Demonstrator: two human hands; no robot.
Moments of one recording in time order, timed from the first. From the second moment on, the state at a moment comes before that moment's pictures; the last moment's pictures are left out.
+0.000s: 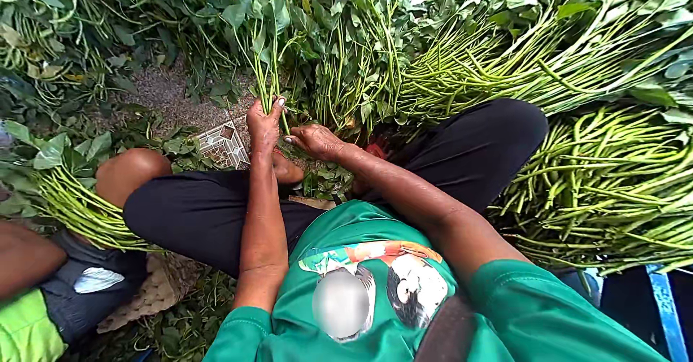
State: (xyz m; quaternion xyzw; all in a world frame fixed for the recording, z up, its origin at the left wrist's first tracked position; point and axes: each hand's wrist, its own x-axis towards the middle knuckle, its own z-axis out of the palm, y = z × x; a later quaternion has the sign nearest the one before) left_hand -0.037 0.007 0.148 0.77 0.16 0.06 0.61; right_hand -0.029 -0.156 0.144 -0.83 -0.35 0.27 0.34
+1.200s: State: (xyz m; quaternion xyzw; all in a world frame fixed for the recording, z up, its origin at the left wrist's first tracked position) left_hand -0.038 -0.020 0.150 0.47 0.28 -0.12 0.83; right_hand 0.096 -0.313 0.130 -0.93 0.11 0.20 0.27
